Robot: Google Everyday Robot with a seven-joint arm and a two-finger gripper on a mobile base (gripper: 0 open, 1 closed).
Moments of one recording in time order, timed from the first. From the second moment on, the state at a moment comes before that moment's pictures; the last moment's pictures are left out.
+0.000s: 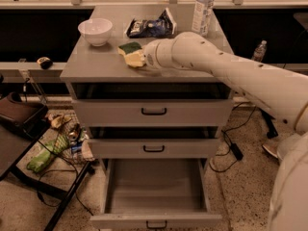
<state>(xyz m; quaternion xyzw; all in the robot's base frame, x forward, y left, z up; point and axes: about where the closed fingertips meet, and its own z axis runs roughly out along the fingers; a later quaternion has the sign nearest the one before) 0.773 0.048 0.848 -0.32 0.77 0.19 0.52</state>
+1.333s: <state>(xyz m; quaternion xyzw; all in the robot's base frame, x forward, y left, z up) 0.647 0.001 0.903 -0.42 0.75 0.12 0.51</state>
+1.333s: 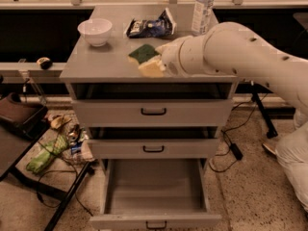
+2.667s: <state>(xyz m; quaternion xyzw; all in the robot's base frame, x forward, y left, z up) 0.546 -0.093 0.813 -0.46 0.76 0.21 0.41</state>
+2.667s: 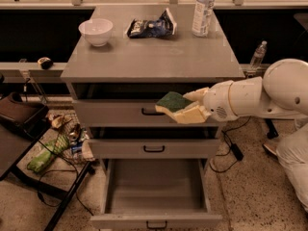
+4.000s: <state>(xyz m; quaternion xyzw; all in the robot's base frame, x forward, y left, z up) 0.474 -0.087 0.636 -0.47 0.76 0.28 0.35</state>
